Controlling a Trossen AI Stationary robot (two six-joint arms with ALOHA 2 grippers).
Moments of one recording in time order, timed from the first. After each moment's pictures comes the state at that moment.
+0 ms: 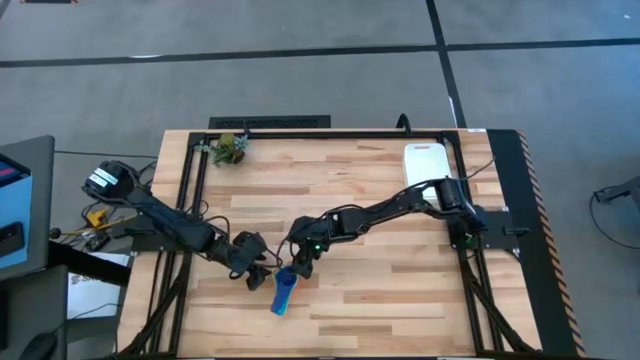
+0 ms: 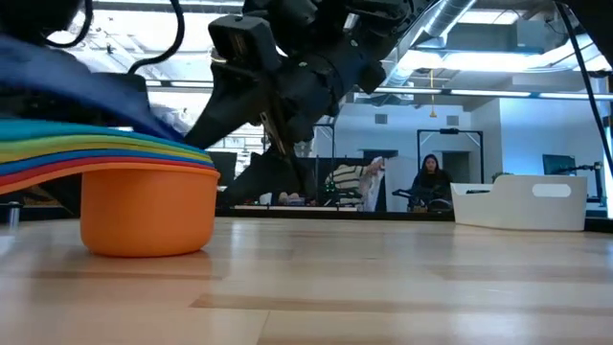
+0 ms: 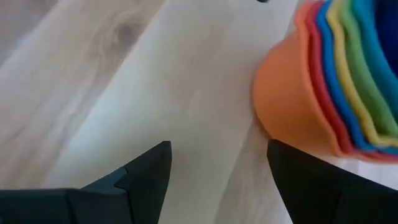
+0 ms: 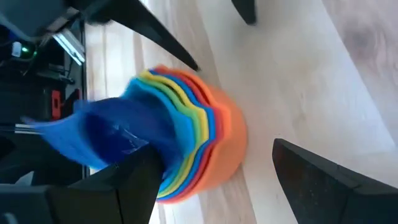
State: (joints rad) left arm -0.49 1.35 0.43 0.10 -0.27 -0.95; right arm 0.11 2.16 1.49 -0.07 -0.32 0.67
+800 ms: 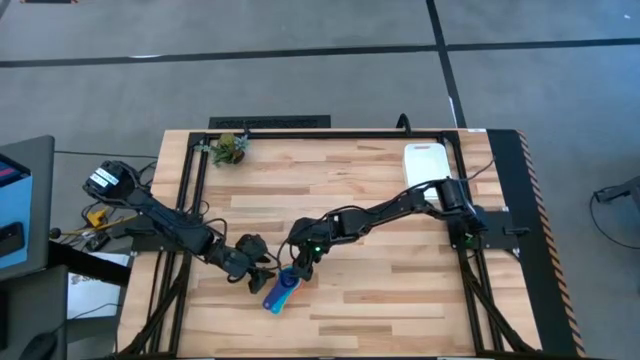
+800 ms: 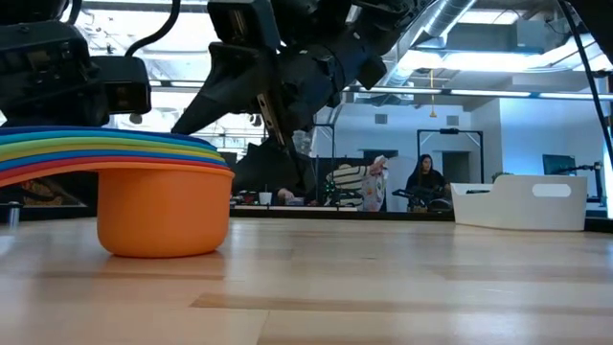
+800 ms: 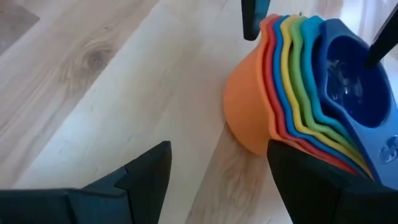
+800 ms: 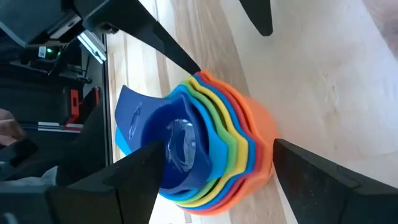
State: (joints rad) left arm -0.53 1.36 0.43 0.21 -0.33 -0.97; right arm 0.12 2.15 1.49 -0.05 -0.37 0.73
